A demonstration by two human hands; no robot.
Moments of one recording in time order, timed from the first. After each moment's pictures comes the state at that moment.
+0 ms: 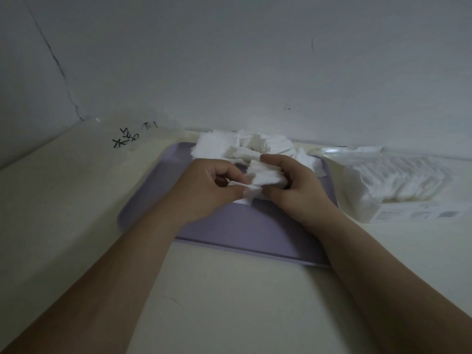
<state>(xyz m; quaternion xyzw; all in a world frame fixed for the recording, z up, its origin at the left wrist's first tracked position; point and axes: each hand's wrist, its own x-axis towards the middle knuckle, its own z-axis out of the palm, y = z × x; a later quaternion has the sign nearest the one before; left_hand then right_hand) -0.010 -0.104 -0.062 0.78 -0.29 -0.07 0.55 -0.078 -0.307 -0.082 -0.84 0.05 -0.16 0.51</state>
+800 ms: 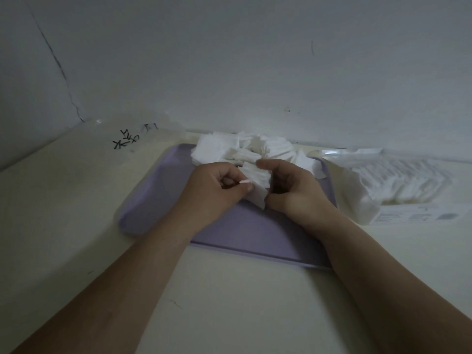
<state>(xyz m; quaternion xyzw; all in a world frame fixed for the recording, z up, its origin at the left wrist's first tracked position) -0.012 -0.120 -0.080 0.79 -0.24 -0.01 0.57 -0.077 -0.316 -0.089 -0.81 0.02 -0.10 0.58</state>
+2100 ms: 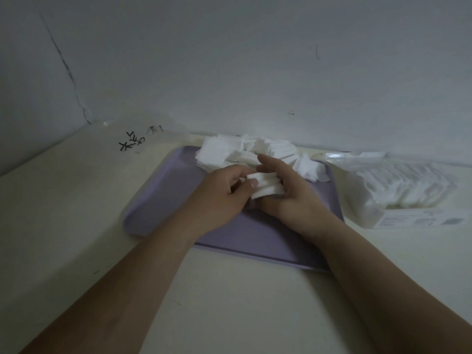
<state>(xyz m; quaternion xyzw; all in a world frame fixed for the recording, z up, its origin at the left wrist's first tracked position) -0.018 -0.119 -0.068 0.82 -0.29 -0.06 0.48 -0.083 -0.295 -0.080 -0.84 0.00 -0.13 0.52</state>
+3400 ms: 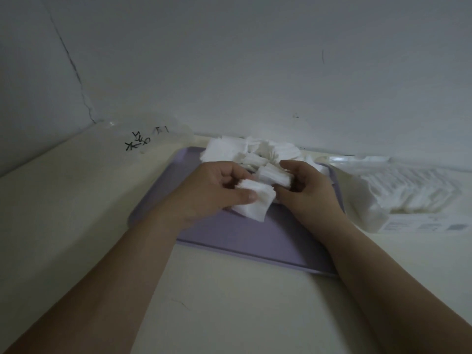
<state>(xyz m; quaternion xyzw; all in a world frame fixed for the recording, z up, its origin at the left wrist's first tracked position) -0.008 -0.100 -0.055 0.73 -0.25 -0.18 0.61 -0.079 -0.308 -0.080 -0.83 0.11 -0.19 0.51</state>
